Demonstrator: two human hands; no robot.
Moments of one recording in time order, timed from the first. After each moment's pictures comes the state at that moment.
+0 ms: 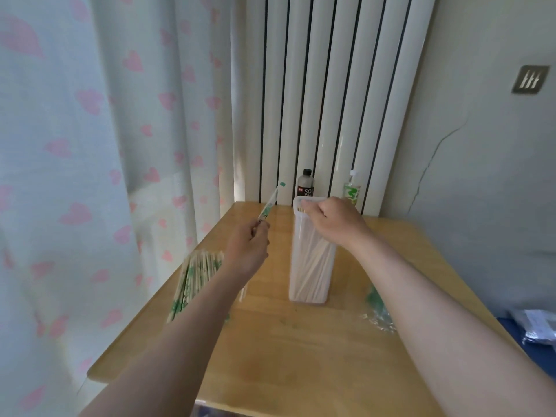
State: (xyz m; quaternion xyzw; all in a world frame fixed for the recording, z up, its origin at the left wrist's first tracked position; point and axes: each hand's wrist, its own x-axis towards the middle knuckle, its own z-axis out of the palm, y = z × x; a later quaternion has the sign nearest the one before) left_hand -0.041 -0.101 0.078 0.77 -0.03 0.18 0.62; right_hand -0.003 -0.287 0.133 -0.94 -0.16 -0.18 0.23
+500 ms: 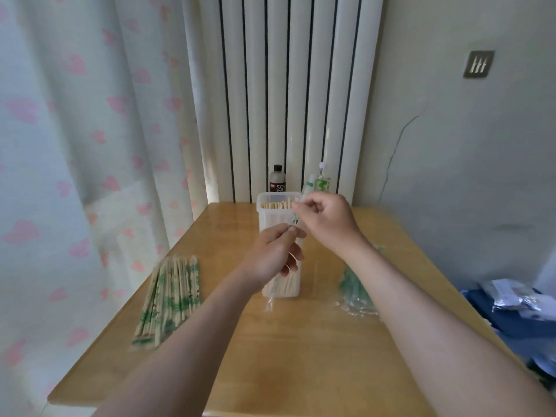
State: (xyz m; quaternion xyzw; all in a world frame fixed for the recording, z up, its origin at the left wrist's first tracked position) left_hand -0.055 -0.180 0.086 0.76 -0.15 -0.02 0.63; right_hand -0.035 -0.329 0.119 -0.83 -0.17 -0.26 0.46
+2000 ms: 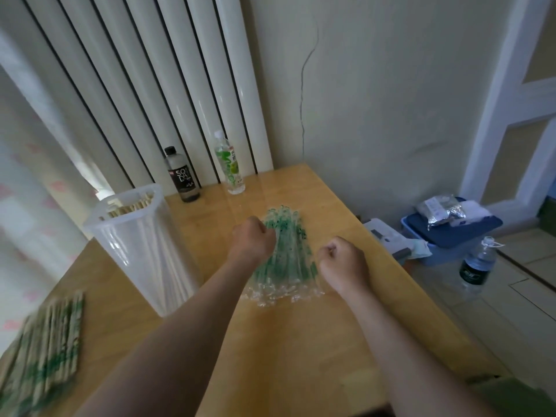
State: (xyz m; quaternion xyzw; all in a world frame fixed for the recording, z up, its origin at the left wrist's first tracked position) left_hand 0.040 -0.382 0.009 0.95 -0.10 0.04 0.29; right_hand -0.049 -0.537 -0.062 -0.84 0.23 -0.18 0.46
